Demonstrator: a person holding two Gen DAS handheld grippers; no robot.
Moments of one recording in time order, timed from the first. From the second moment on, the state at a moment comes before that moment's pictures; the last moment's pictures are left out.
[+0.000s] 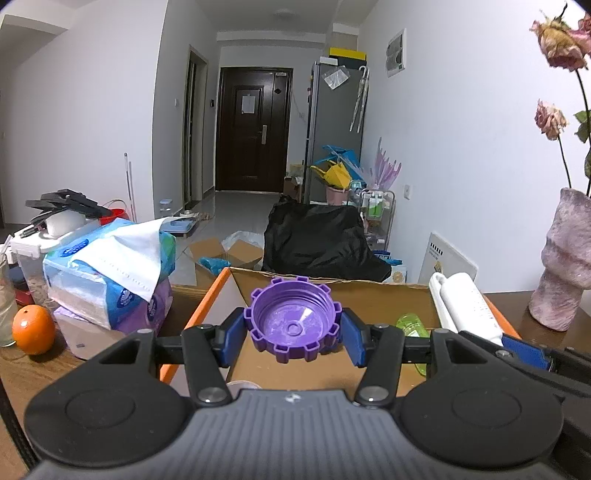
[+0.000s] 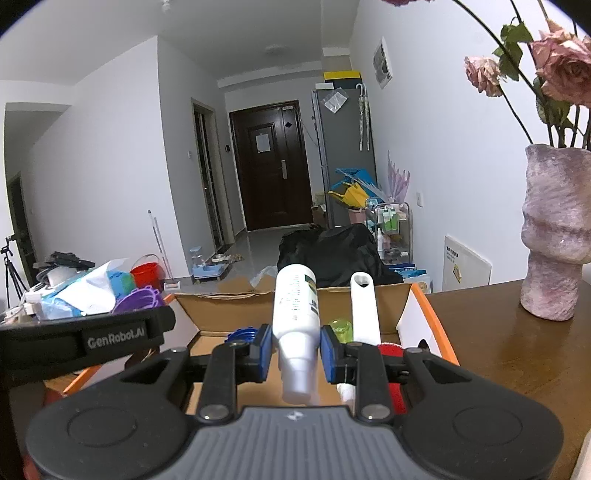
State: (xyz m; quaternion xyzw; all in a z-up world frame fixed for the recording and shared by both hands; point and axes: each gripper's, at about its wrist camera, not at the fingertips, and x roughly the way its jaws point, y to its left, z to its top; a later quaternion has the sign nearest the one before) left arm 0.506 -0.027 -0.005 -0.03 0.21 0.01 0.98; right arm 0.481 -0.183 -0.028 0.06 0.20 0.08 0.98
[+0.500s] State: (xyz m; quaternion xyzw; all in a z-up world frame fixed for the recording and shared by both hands) left arm 0.526 -0.022 -0.016 -0.02 0.23 0.01 0.97; right arm 0.510 -0.188 -0.043 0.06 0.24 0.06 0.97
